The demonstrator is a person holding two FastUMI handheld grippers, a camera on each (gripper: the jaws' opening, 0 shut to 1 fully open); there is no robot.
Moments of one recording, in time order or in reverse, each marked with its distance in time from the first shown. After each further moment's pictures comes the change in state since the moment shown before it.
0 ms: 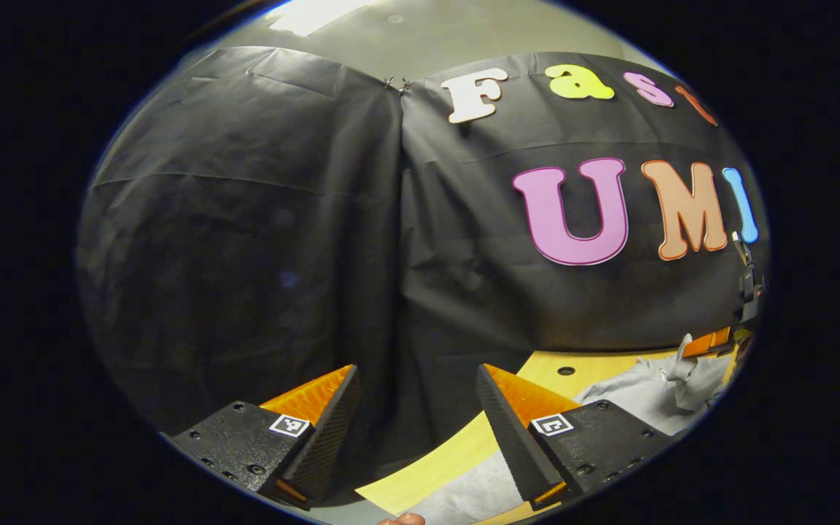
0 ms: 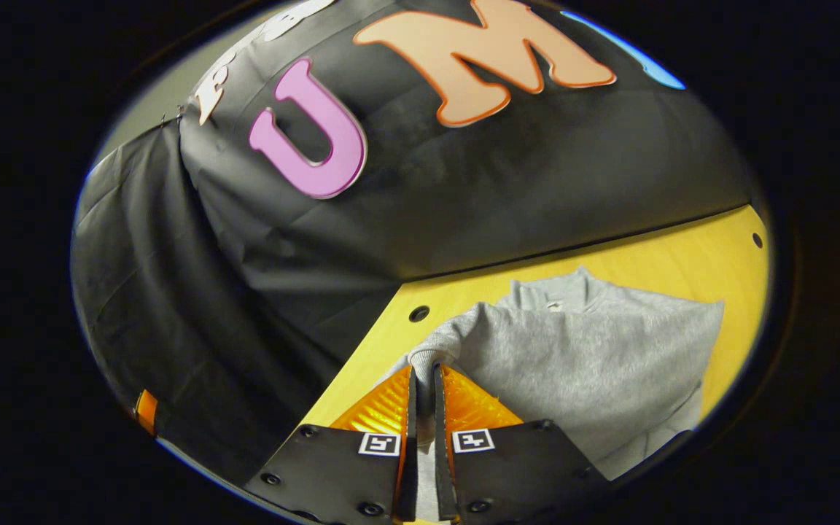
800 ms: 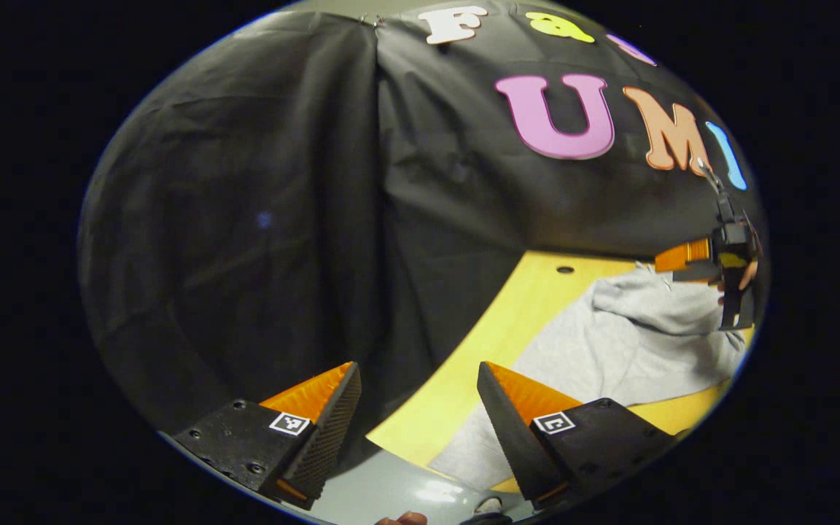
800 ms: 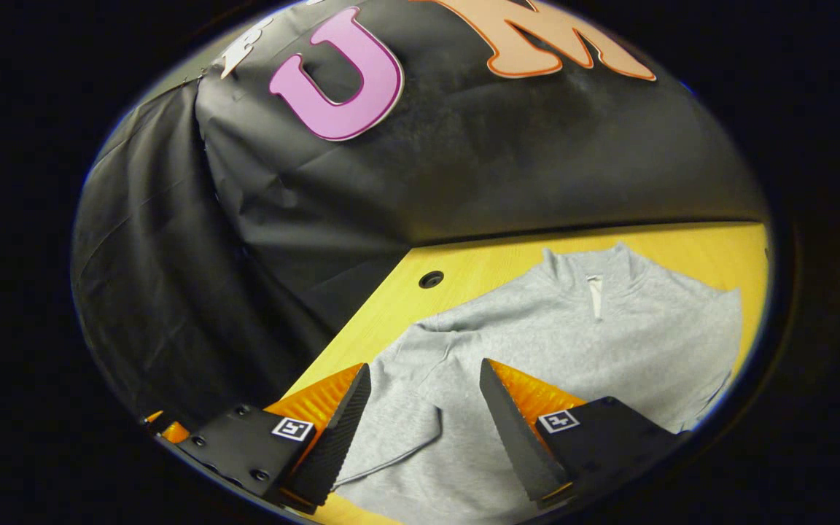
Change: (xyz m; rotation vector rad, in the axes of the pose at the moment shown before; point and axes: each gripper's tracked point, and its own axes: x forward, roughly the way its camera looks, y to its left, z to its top) left arm -0.018 0.000 -0.173 0.049 0.421 -0.153; right arm 0.026 0.000 -0.022 -0.097 0.026 -0.019
